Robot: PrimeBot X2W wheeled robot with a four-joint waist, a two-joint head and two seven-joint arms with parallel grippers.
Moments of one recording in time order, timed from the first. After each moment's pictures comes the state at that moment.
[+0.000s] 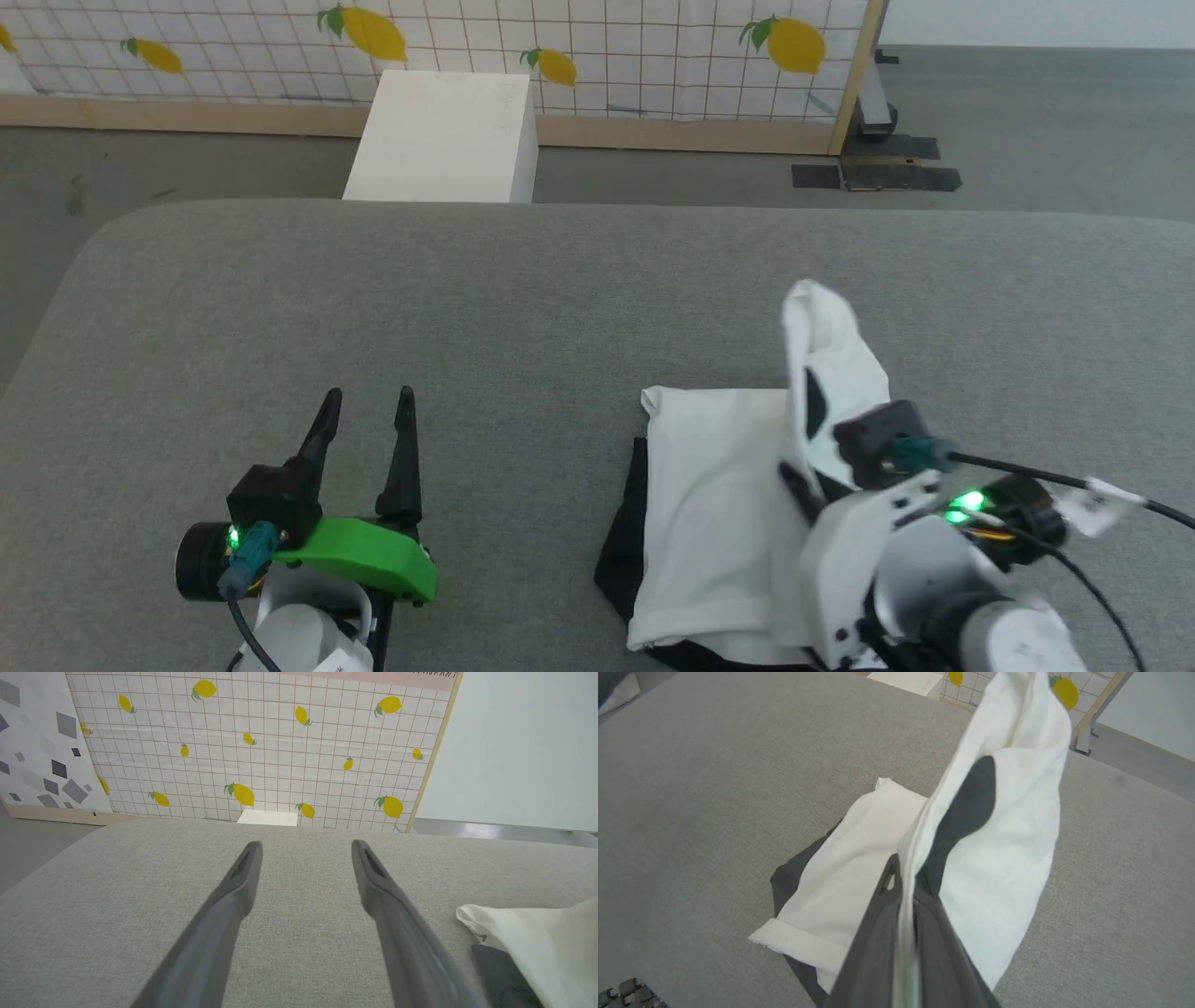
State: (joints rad) left arm -0.12 0.10 -0.08 0.21 -0.20 -0.05 -0.25; right arm -0.03 -0.05 0.22 -0.24 0.07 0.13 0.71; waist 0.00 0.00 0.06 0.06
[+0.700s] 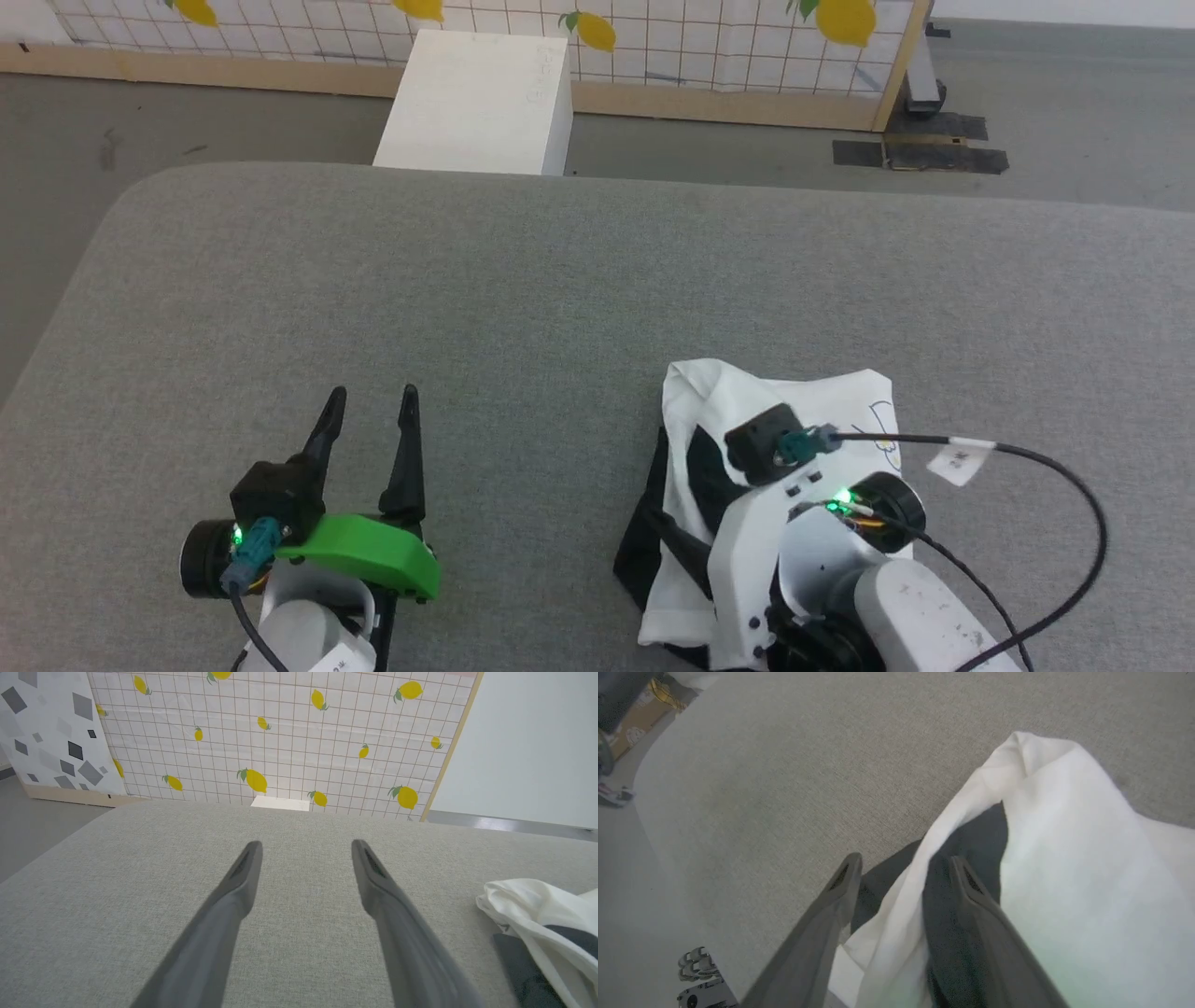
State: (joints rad) left arm -0.13 0.08 -0.06 0.23 -0.19 -0.07 -0.25; right arm -0.23 -0.05 0.42 0.18 0.28 0.13 0.56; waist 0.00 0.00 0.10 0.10
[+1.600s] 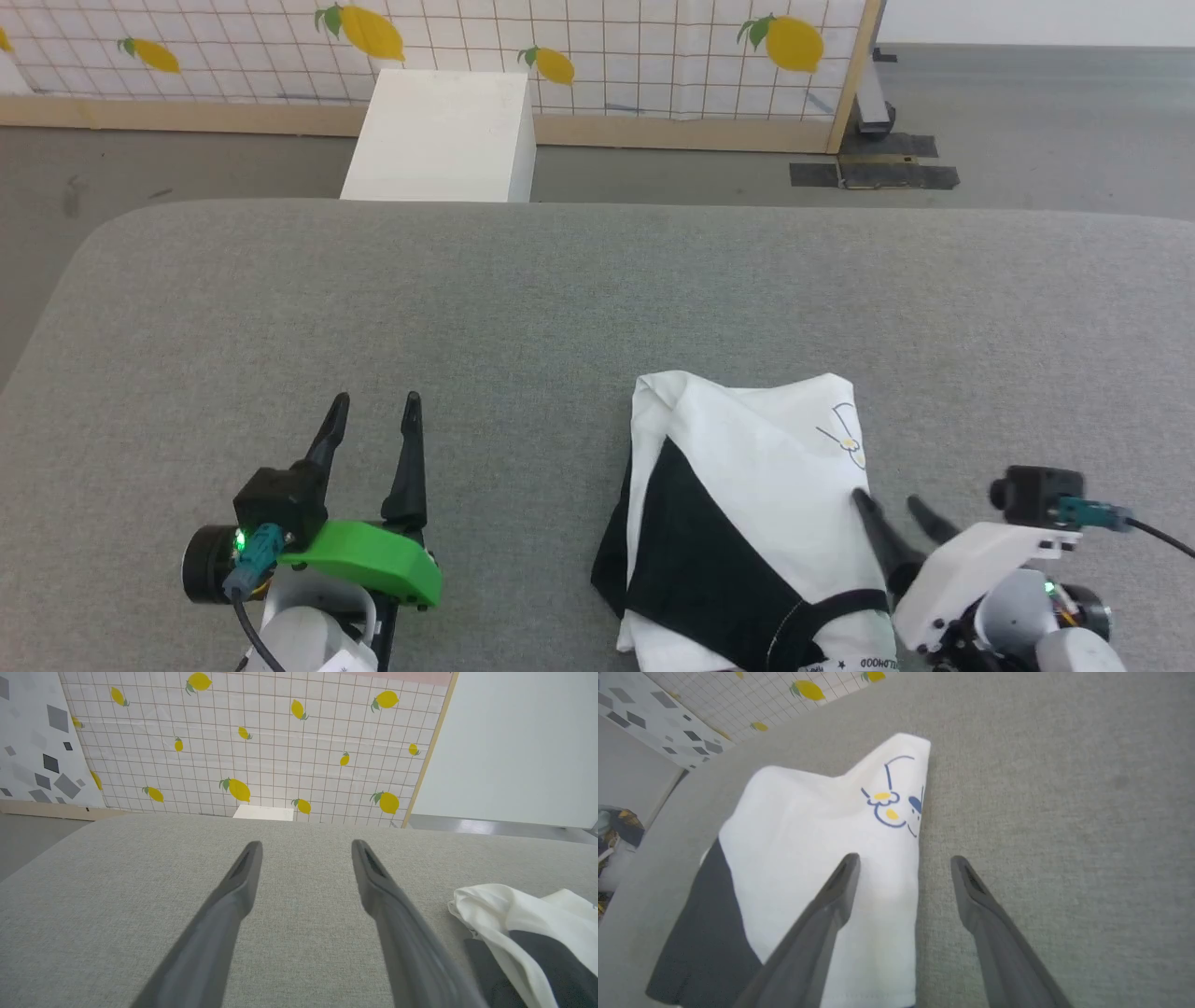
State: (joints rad) left arm -0.12 0.07 -0.05 0.23 -0.17 -0.09 -0.25; right arm -0.05 -0.05 -0.02 0.23 0.43 0.13 0.28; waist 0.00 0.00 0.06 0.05
